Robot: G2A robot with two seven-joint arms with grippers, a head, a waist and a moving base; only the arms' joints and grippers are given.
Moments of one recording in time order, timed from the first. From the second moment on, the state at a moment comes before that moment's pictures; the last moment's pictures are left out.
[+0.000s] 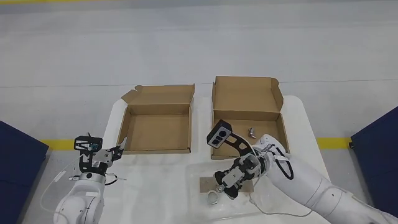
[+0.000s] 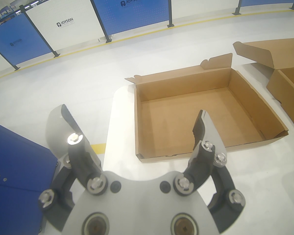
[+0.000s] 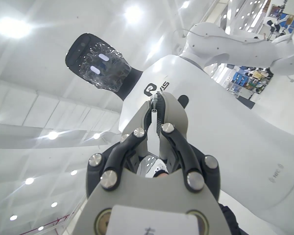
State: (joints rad) left arm 1.73 -1.15 -1.60 -1.80 1.33 0.00 0.00; right arm -0.91 -1.00 0.62 -1.61 1.48 -0.16 1.54
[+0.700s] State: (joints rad) left arm 1.73 -1.15 -1.60 -1.80 1.33 0.00 0.00; right arm -0.96 -1.04 0.67 -1.72 1.61 -0.06 1.52
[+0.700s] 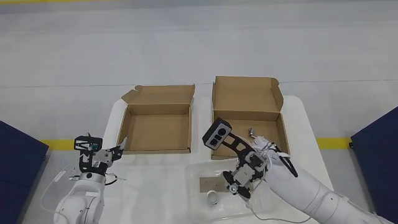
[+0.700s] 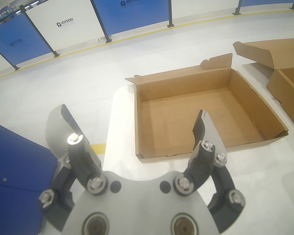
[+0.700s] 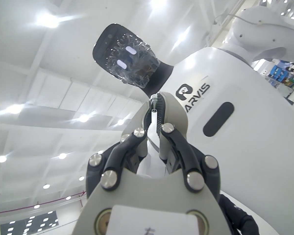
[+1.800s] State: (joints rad) left arm 1.73 -1.15 -1.60 -1.80 1.33 0.00 0.00; right arm -1.05 -1.14 0.79 -1.82 1.75 0.06 1.54
